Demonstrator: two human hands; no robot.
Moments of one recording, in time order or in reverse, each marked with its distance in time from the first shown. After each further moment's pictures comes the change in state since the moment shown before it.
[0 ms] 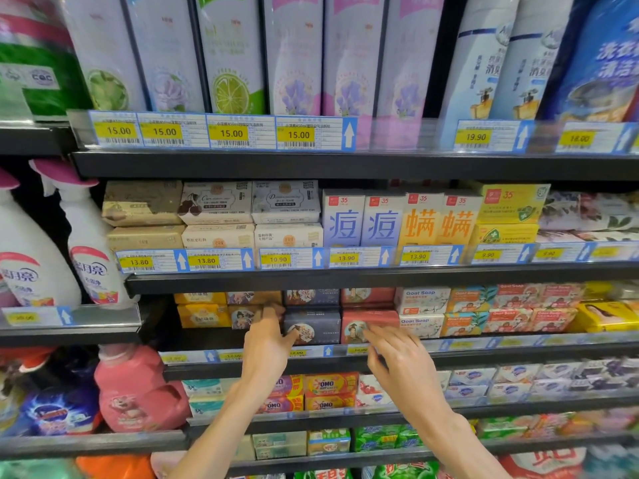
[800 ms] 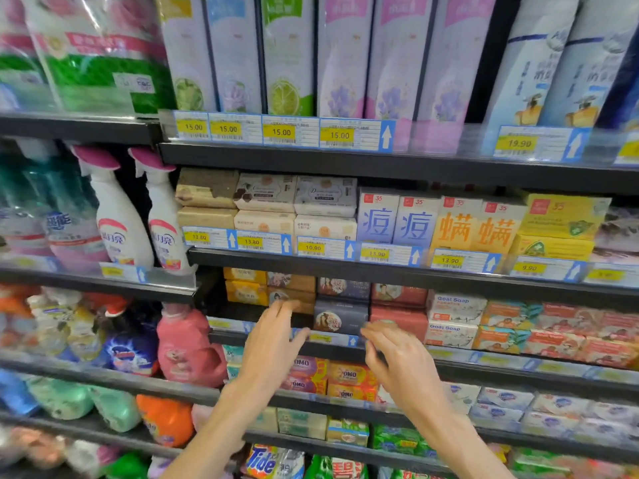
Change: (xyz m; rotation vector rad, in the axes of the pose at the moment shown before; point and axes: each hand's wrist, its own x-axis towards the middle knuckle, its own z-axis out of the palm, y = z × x) left_hand -0.051 -0.014 -0.041 0.207 0.097 0.153; right_hand 0.015 -0.034 -0.012 0.195 -0.073 -0.106
